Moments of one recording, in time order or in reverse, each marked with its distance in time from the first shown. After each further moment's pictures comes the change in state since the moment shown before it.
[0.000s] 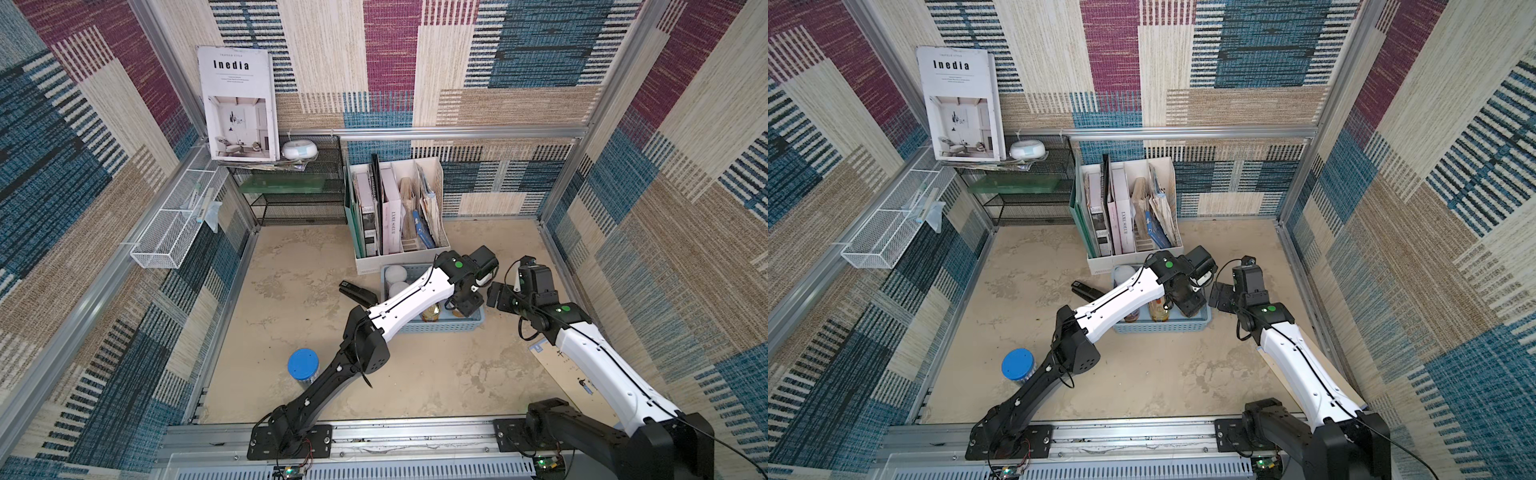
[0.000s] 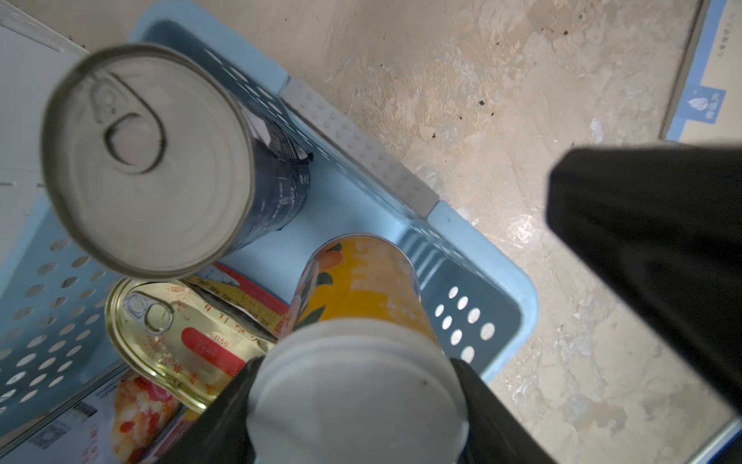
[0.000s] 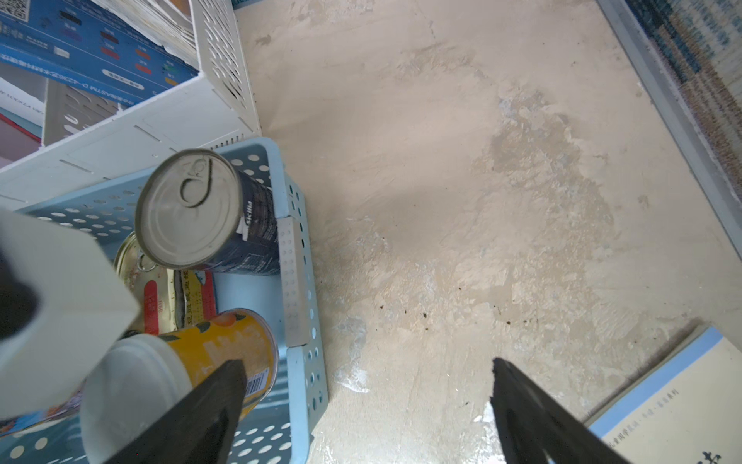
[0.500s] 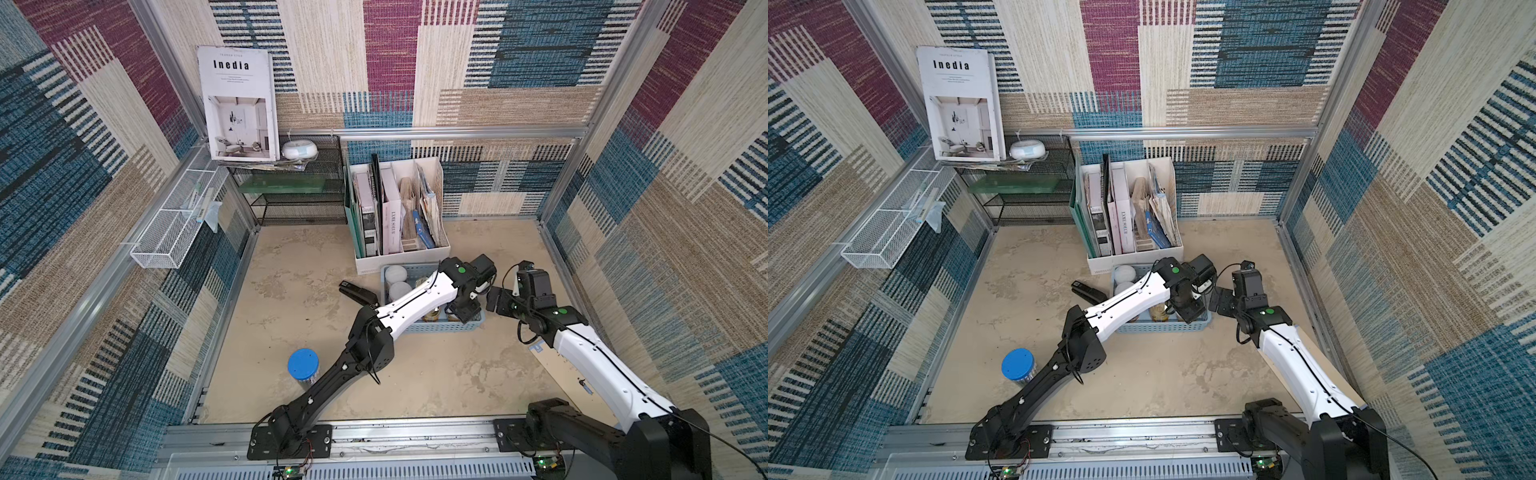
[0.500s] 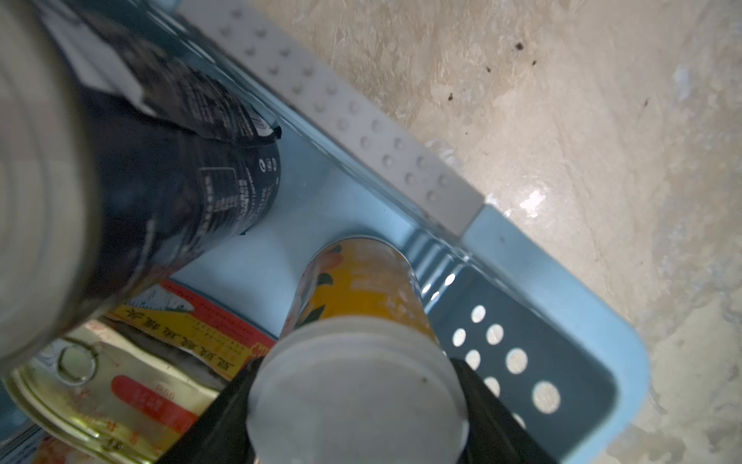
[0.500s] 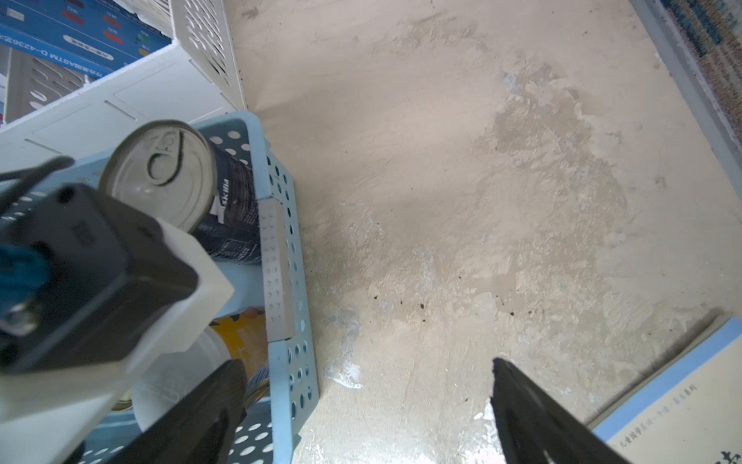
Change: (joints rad) left arm 0.006 0.076 0.000 0.007 0.021 0.022; right arm -0.009 0.002 -0.050 0.032 -0.020 -0.005
